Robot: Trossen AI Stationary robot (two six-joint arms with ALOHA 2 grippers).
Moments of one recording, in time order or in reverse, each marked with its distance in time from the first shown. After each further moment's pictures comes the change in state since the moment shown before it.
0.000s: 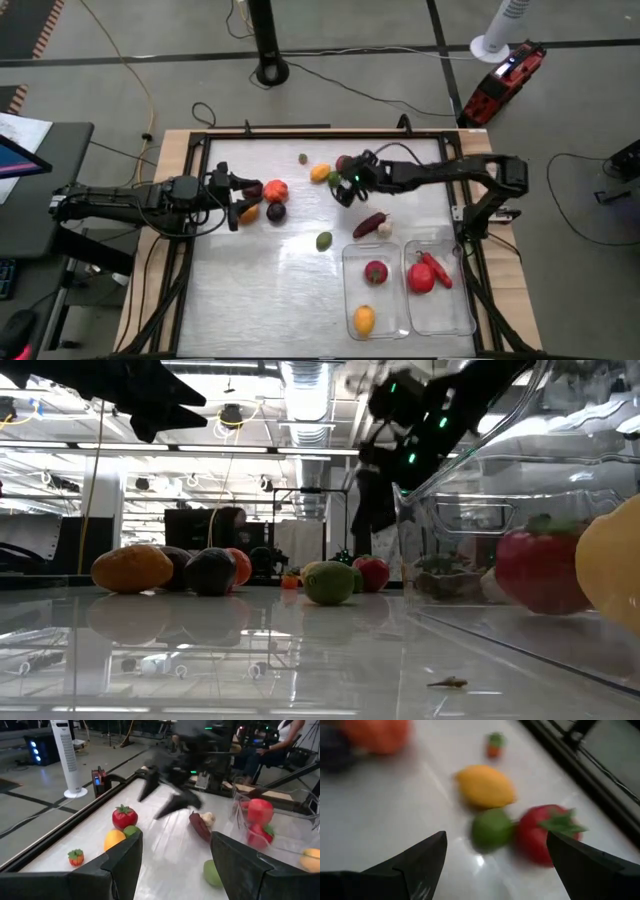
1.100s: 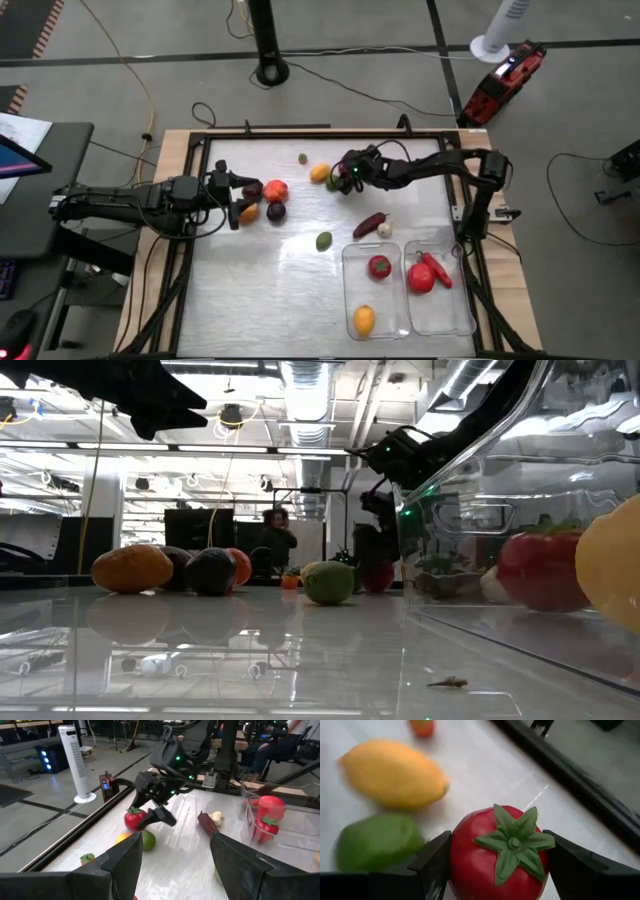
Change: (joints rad) left arm 0.001 0.000 0.000 0.005 -0.033 0.059; right arm -0.115 0.141 -0.095 0.258 0.060 -0.032
